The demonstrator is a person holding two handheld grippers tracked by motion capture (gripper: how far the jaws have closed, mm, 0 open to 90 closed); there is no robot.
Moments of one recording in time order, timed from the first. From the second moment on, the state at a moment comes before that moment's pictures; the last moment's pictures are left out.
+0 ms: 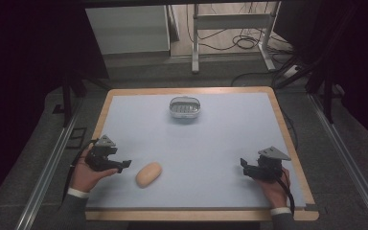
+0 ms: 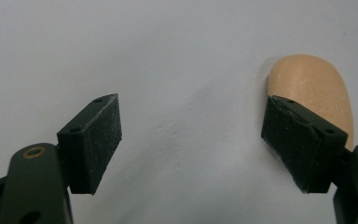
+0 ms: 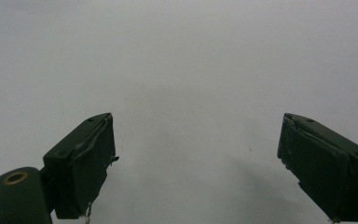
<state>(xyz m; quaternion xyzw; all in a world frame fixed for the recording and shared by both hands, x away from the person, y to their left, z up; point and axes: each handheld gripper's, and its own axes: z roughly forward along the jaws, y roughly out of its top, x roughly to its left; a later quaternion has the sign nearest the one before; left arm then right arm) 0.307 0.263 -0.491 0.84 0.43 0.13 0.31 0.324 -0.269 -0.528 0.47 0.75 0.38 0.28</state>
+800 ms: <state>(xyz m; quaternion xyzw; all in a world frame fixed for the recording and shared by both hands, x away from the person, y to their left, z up) 0.315 0.219 -0.486 0.88 0.39 0.10 0.26 0.325 -0.269 -0.528 0.48 0.74 0.37 0.28</state>
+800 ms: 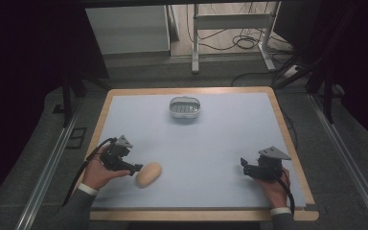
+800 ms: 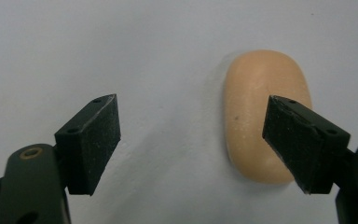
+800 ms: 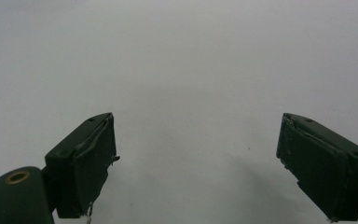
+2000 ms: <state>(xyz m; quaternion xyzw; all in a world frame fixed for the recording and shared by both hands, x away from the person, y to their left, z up) 0.312 0.172 -0.498 0.90 0.36 0.06 0.22 0.325 -0.269 -0.528 0.48 0.74 0.37 0.28</state>
